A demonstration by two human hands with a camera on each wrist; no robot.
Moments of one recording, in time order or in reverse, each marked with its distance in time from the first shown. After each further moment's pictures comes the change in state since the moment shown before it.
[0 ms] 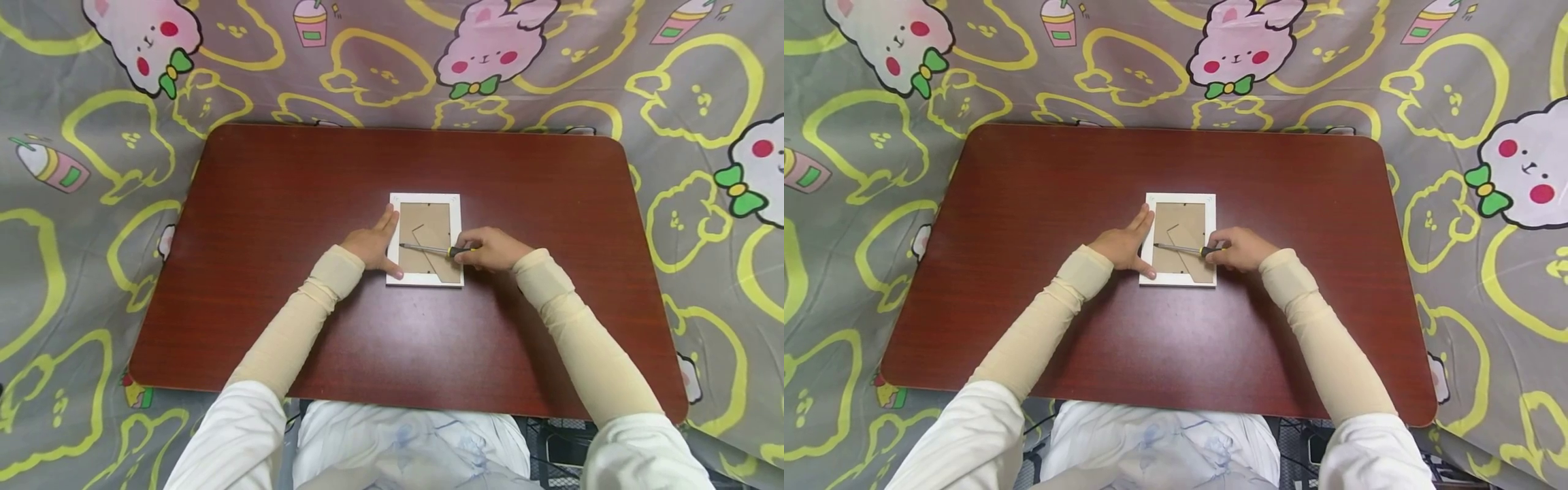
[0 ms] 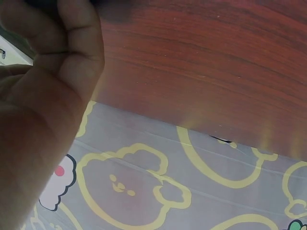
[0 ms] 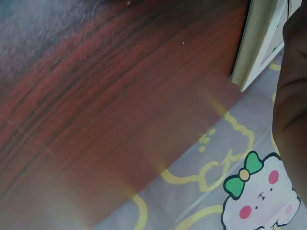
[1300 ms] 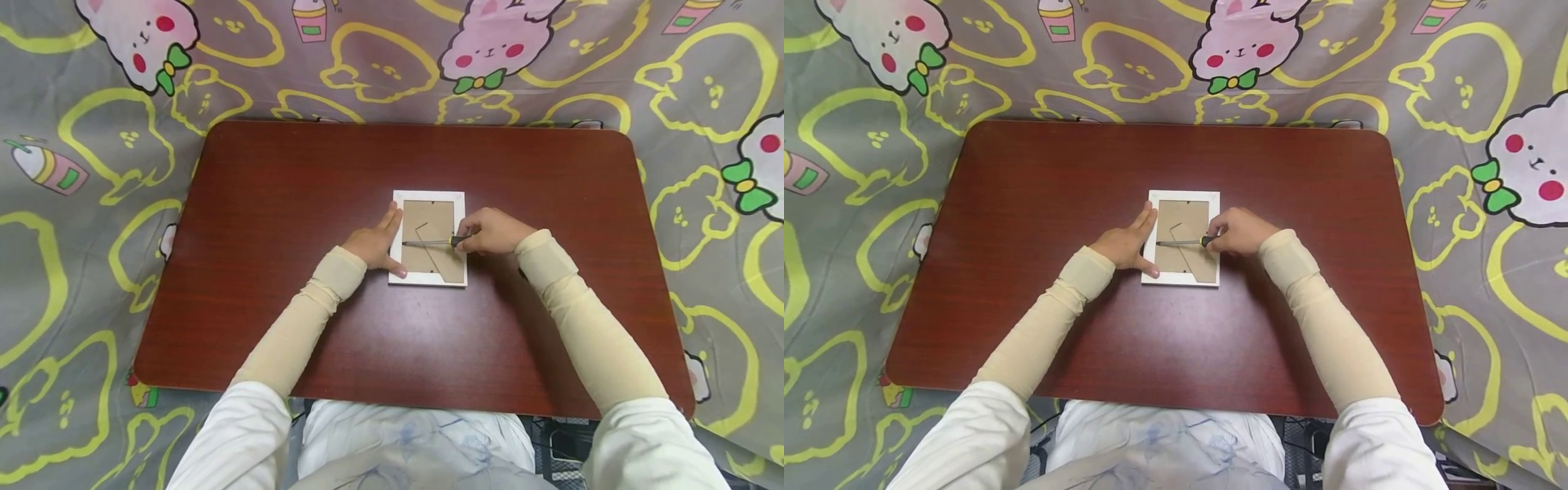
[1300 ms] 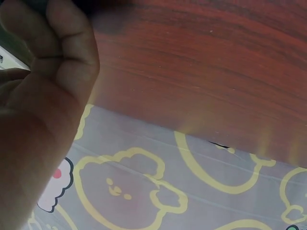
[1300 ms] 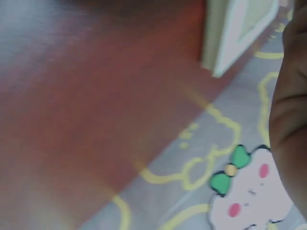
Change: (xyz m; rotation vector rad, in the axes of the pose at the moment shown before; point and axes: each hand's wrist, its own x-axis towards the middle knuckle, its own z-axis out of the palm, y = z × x) left_hand -0.002 -0.002 0.001 -0.016 0.008 0.027; right_hand 0.021 -0.019 -0.022 -0.133 -0.018 -0.019
